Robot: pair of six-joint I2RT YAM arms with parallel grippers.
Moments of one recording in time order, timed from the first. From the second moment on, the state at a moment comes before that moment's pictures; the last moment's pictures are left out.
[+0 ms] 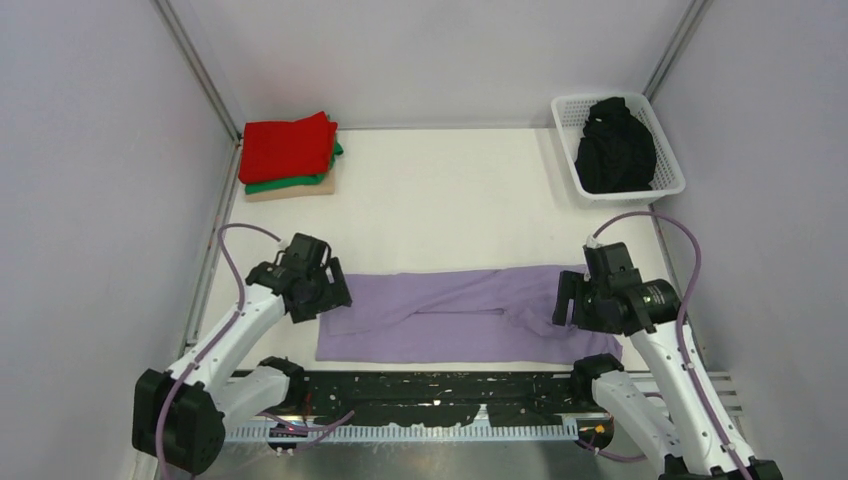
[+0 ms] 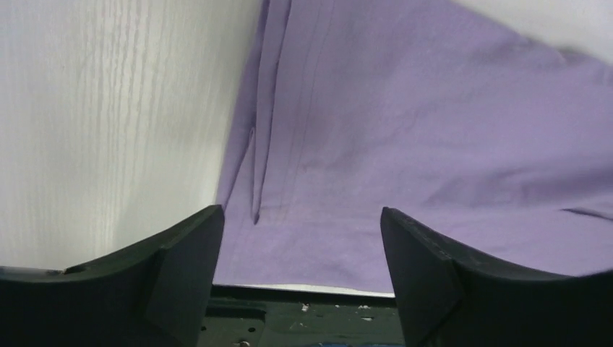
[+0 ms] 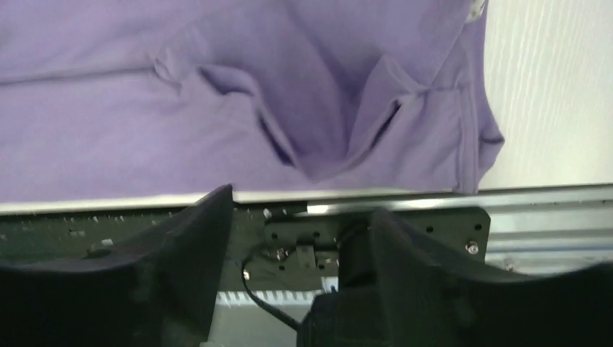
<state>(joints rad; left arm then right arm) -0.33 1.06 0.67 -0.80 -0.07 -0.65 0.22 0.73 0.82 -1.20 0.07 0.38</state>
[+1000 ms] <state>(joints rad) -0.32 1.45 0.76 -0.50 0.25 -0.63 0.23 1.03 0.49 -0.51 -0.07 0.58</state>
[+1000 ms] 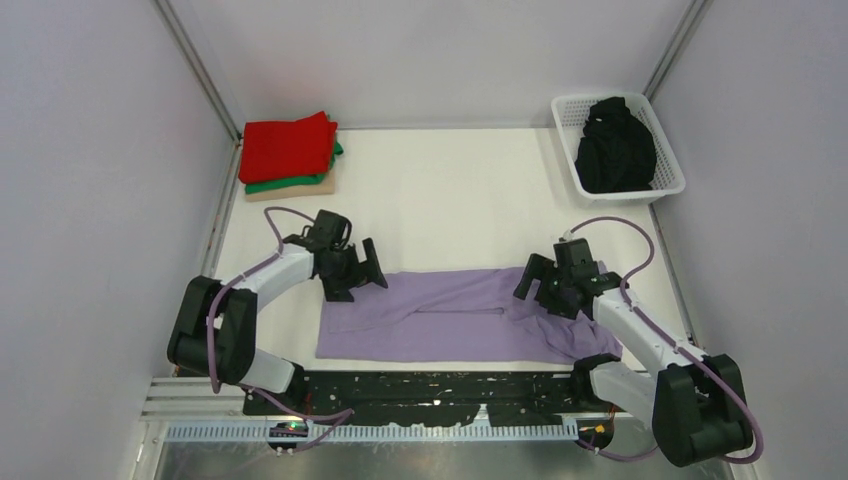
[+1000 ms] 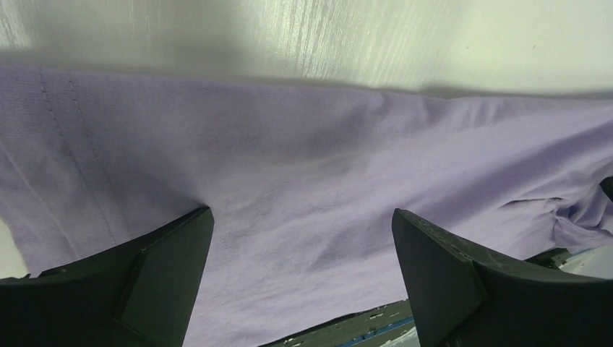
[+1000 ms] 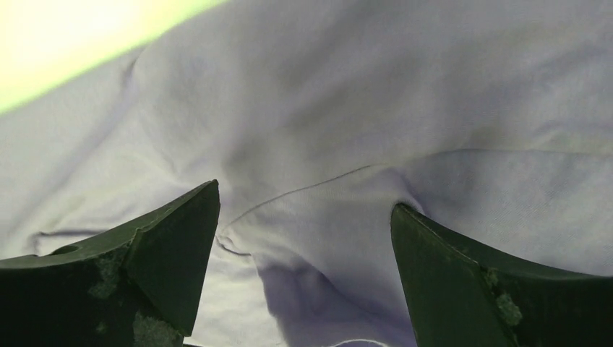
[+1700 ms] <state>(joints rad) -0.28 1.02 0.43 -0.41 0.22 -0.76 0.22 2.04 1.38 -0.16 -0.19 0.71</state>
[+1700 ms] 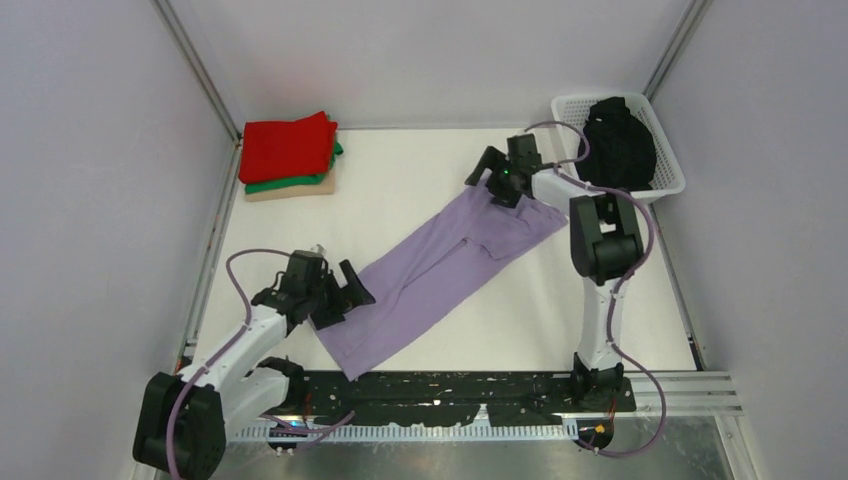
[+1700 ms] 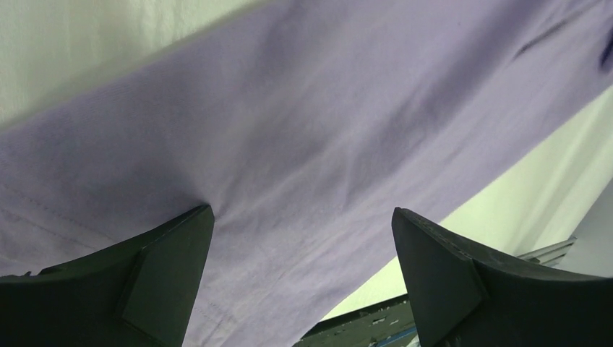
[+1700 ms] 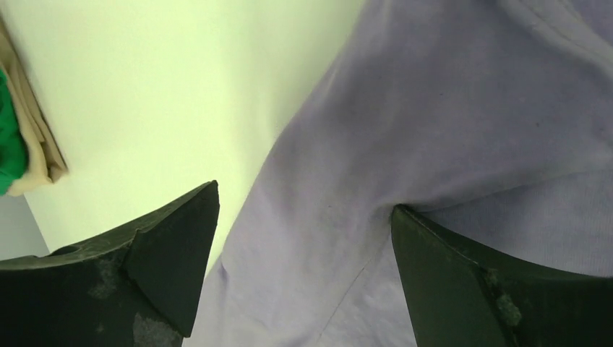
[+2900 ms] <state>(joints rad) -1.03 1.08 0.55 -0.44 0.03 -0.96 0.34 2.61 2.38 -0.36 -0.21 0.72</state>
